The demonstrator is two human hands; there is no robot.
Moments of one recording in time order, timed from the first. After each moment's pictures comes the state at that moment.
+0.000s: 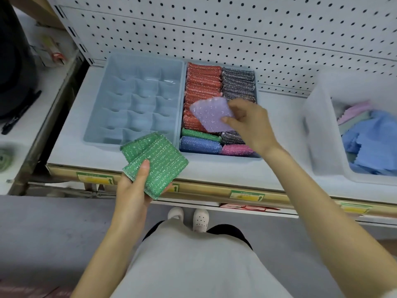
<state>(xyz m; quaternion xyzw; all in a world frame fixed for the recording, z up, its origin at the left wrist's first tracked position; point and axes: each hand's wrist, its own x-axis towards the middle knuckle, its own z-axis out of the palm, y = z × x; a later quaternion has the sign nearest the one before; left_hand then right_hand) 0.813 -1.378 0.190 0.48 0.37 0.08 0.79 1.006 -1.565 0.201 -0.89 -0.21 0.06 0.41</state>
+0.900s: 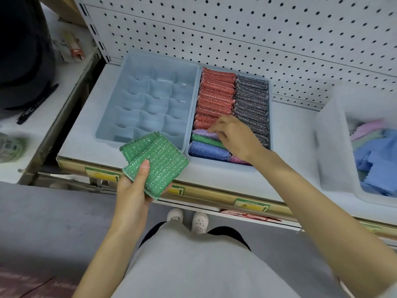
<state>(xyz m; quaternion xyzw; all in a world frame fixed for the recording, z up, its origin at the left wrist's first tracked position) 0.812 -1.369 0.192 0.45 0.39 0.12 0.79 1.013 -1.530 0.173 -0.89 -0.39 0.12 0.18</state>
